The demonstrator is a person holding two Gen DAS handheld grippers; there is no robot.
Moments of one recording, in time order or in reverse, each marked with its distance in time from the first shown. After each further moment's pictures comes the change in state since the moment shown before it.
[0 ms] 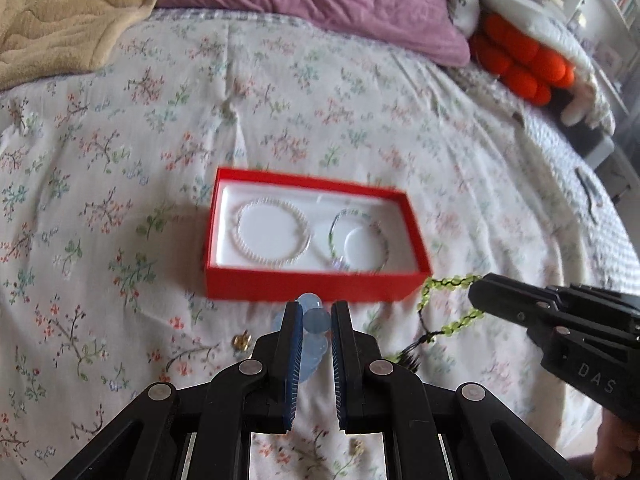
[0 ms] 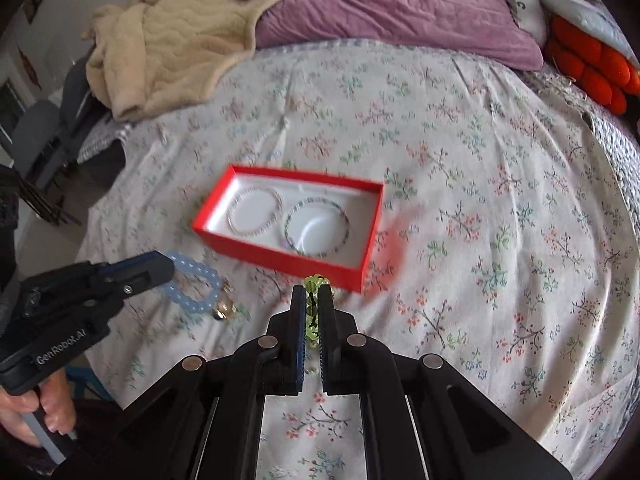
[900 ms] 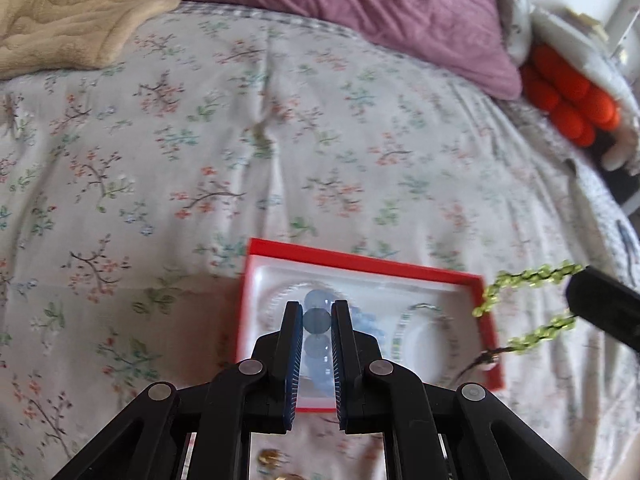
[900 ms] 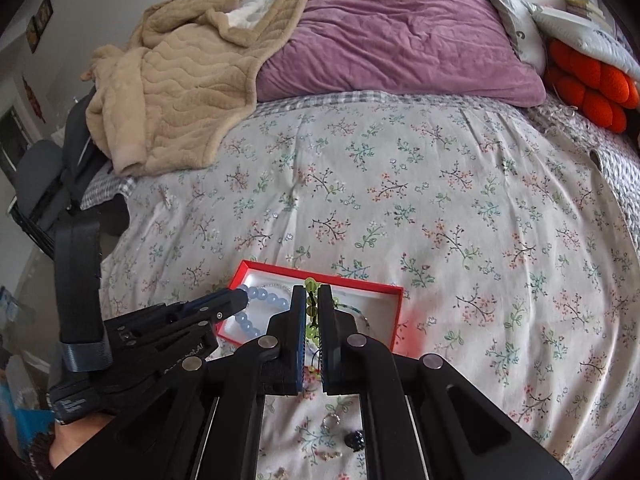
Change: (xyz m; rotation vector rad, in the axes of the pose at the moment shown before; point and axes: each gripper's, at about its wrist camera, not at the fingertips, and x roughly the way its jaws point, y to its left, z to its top) left arm 0.070 0.040 0.048 -0.092 -0.024 0.072; right arm 0.010 0.012 0.069 0.028 -0.135 0.017
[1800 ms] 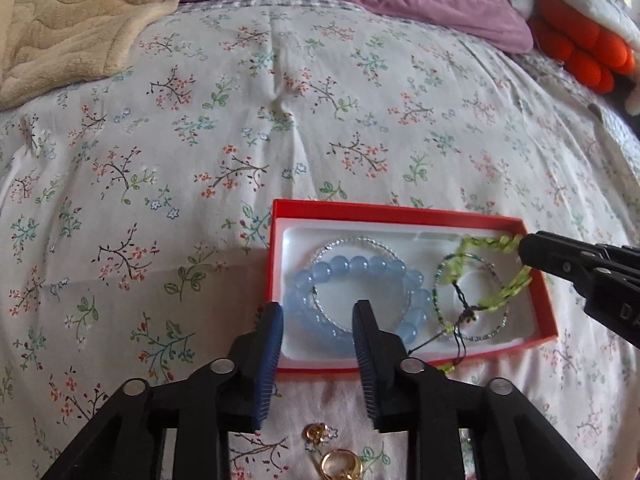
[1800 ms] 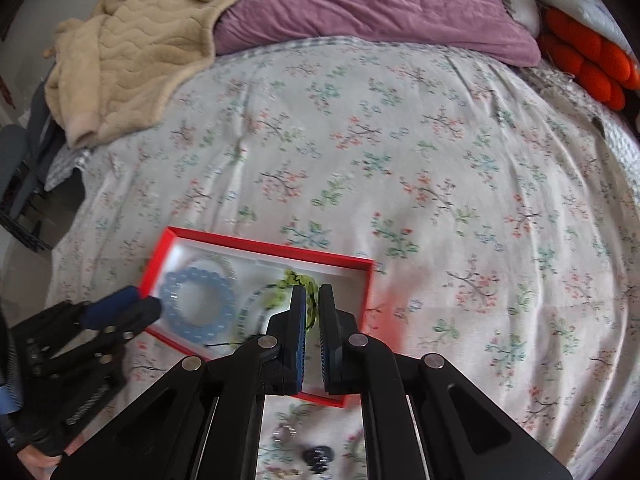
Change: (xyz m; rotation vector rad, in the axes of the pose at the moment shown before) left arm 0.002 -0.008 -0.018 0.125 0.040 0.114; right arm 0.069 -0.039 -0.015 0.016 0.140 -0.108
